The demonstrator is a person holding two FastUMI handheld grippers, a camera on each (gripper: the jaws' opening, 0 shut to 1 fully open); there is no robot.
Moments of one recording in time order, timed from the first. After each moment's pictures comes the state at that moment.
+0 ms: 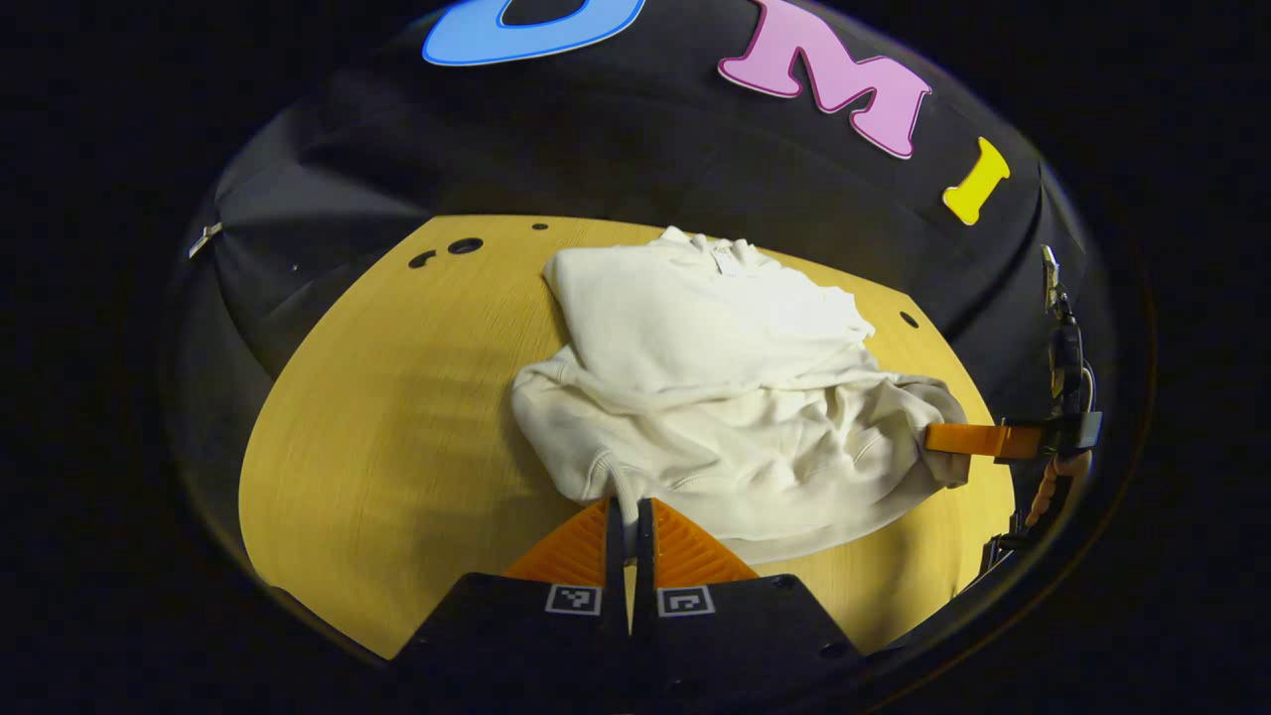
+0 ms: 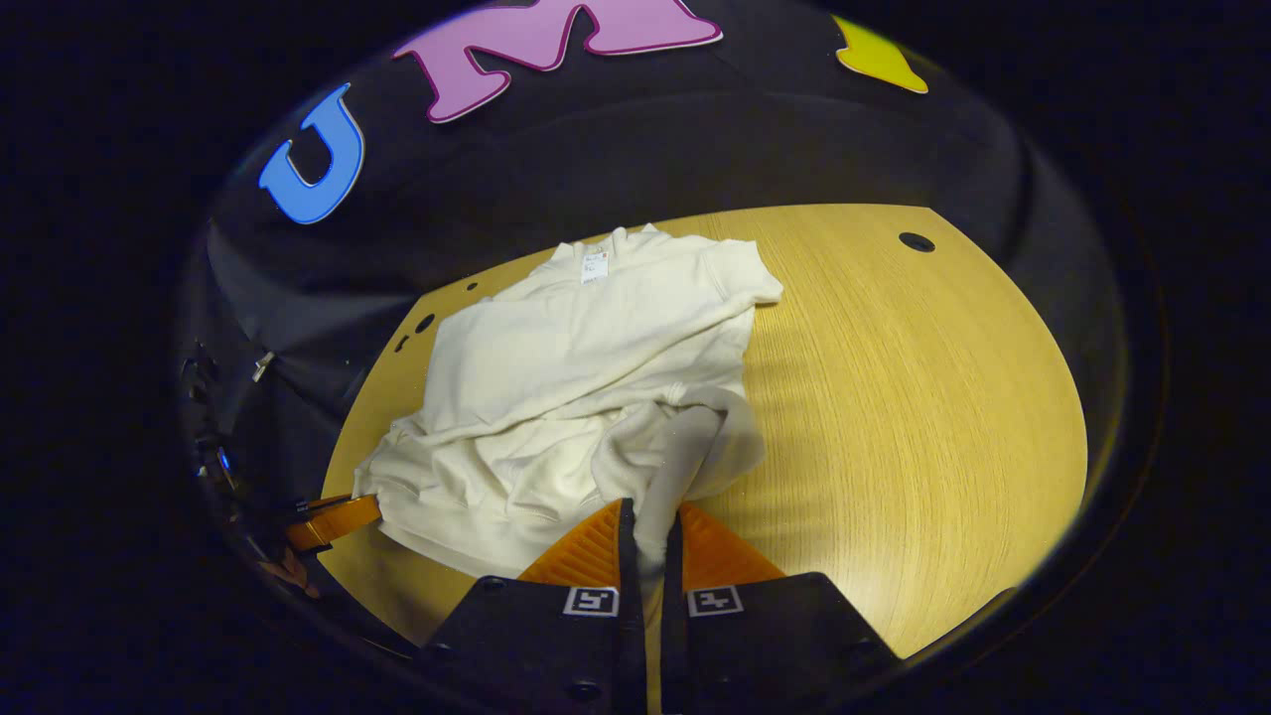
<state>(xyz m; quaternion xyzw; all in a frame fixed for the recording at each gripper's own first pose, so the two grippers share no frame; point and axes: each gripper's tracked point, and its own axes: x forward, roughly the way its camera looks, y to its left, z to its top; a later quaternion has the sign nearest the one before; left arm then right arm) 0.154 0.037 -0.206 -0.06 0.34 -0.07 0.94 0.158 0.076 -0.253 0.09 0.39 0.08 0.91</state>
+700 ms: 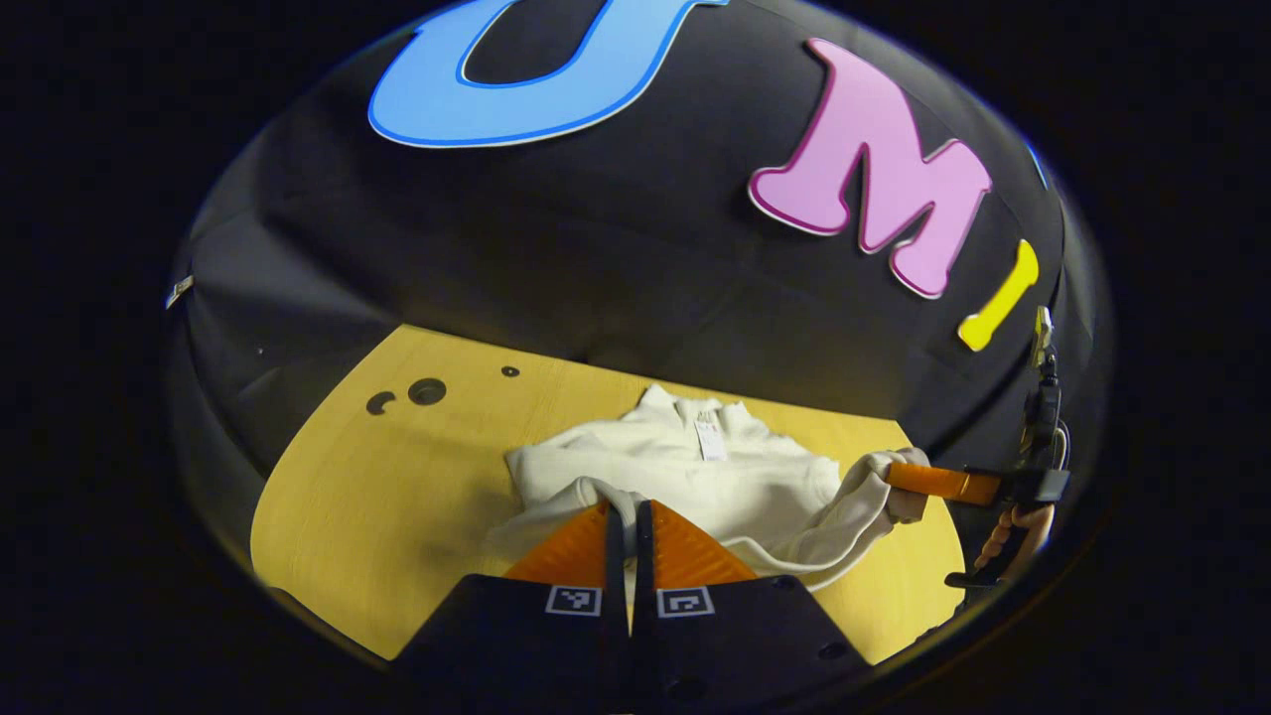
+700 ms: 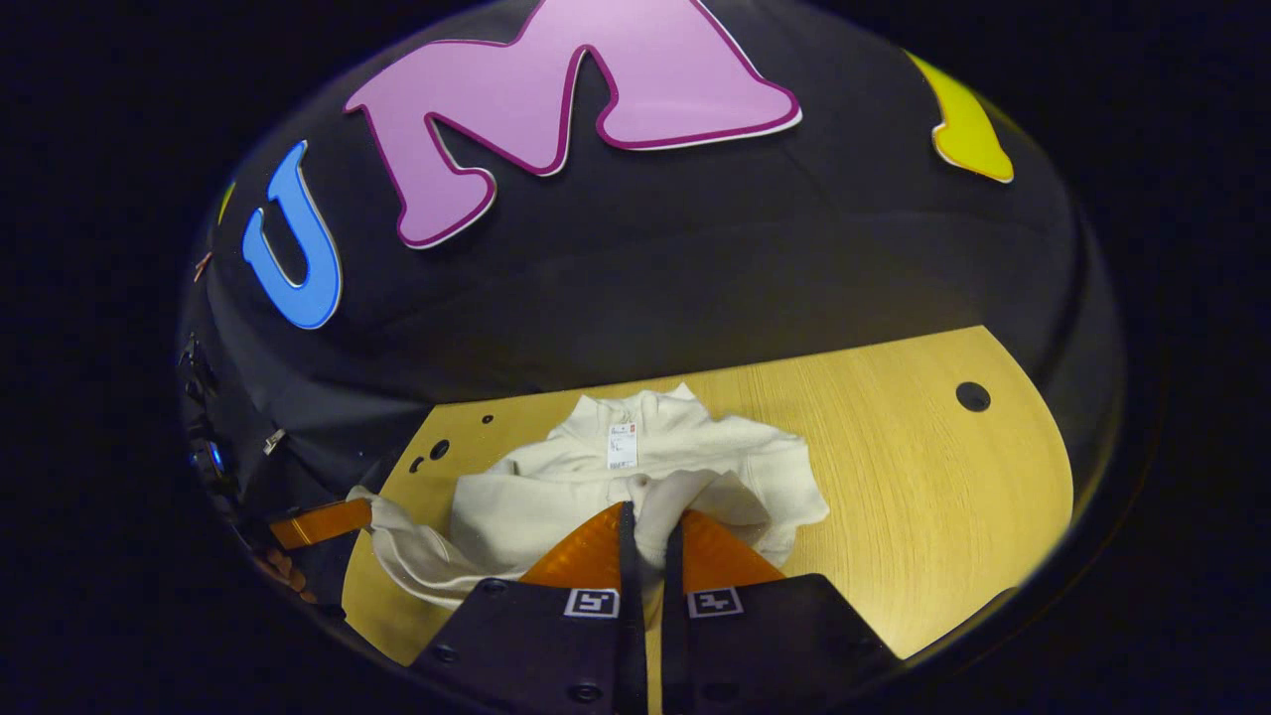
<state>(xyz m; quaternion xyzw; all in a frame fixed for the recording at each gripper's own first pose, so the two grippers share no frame) 0.325 0.034 -0.078 -0.12 0.23 -0.07 0.96 0.343 0.097 -0.155 0.09 0.28 0.10 0.95</state>
